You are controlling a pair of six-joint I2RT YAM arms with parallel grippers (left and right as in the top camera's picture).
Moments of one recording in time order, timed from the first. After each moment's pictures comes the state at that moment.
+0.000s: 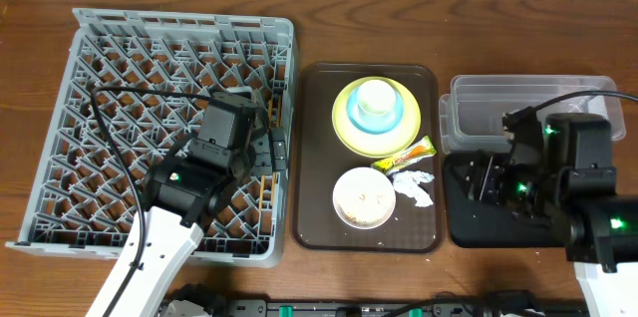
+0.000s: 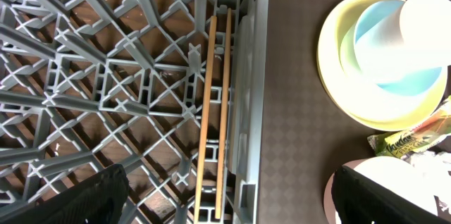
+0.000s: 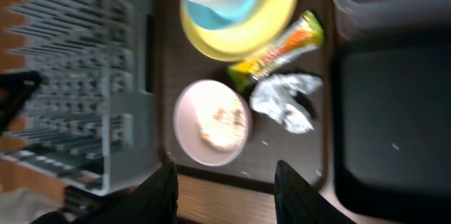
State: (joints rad) left arm -0.38 1.12 1.00 -0.85 -0.08 -0.40; right arm 0.09 0.97 1.11 -1.17 -0.39 0.38
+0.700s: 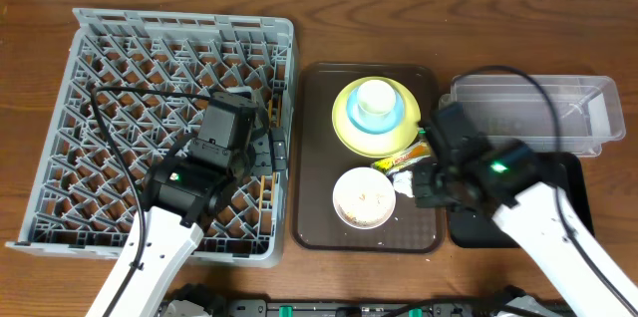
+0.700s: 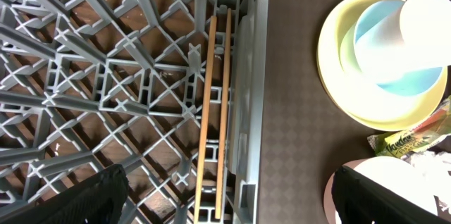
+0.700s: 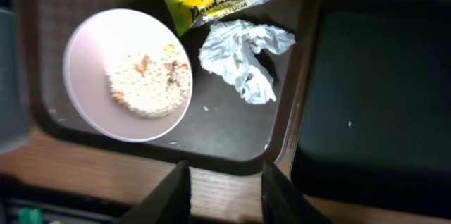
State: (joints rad) left arm -0.38 1.12 1.00 -0.85 -0.08 -0.40; right arm 0.55 1.28 1.11 -1.18 0.02 0.46
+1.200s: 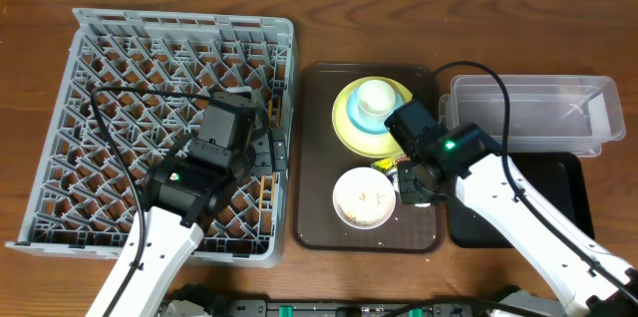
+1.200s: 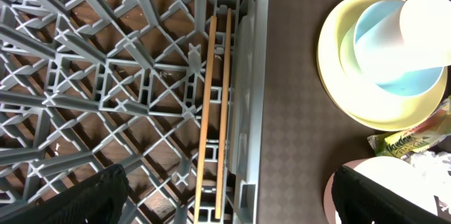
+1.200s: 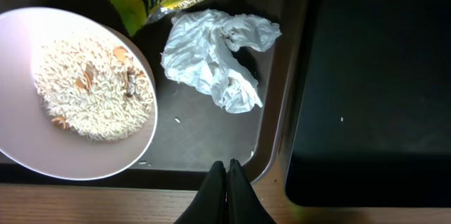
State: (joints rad) left arm -0.38 1.12 1.00 -0.85 -0.08 -0.40; right arm 0.59 1.45 1.11 -1.17 0.11 0.55
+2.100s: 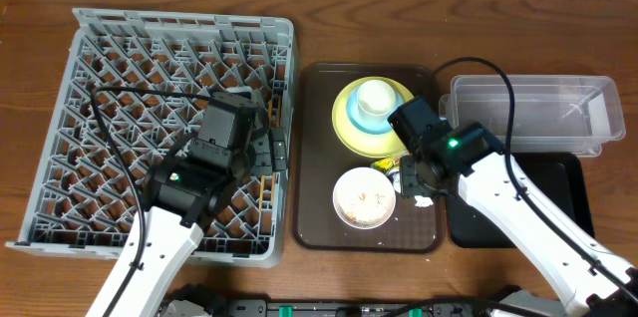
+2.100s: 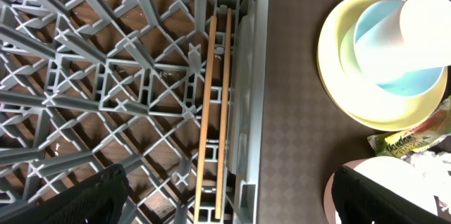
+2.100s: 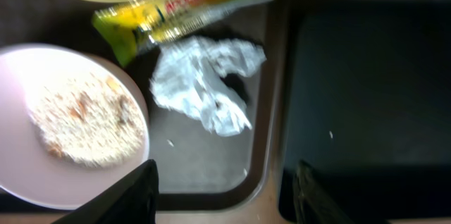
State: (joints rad) left arm -0.38 1.12 1.00 -0.85 -0.08 -0.40; right arm 0.57 1.45 1.10 -1.11 0.15 0.56
